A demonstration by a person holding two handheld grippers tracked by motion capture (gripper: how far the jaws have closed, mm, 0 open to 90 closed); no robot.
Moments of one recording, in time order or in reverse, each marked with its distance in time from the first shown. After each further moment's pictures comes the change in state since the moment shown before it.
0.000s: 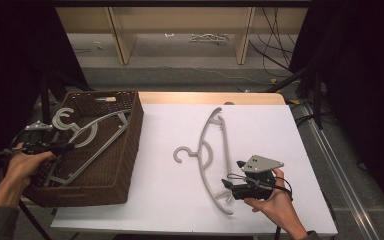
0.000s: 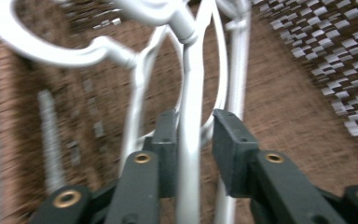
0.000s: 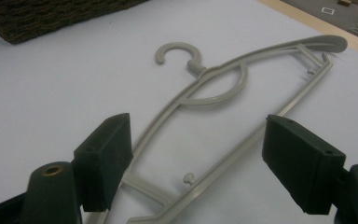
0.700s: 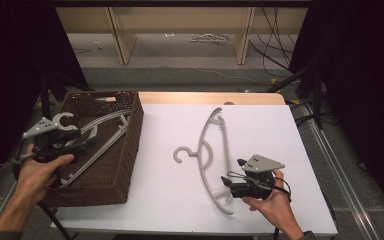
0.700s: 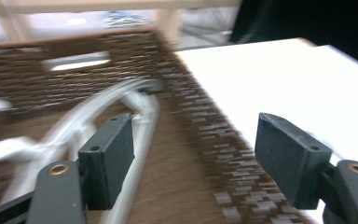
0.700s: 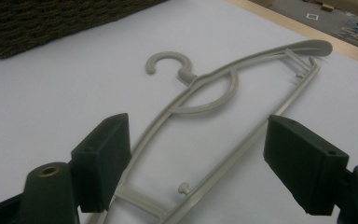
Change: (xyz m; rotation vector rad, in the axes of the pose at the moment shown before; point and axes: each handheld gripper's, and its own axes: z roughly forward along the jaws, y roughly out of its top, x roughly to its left) left arm -0.116 0.022 -0.051 -0.344 -0.213 -0.021; right arm 0.001 -0.002 0.003 -0.038 -0.039 0.034
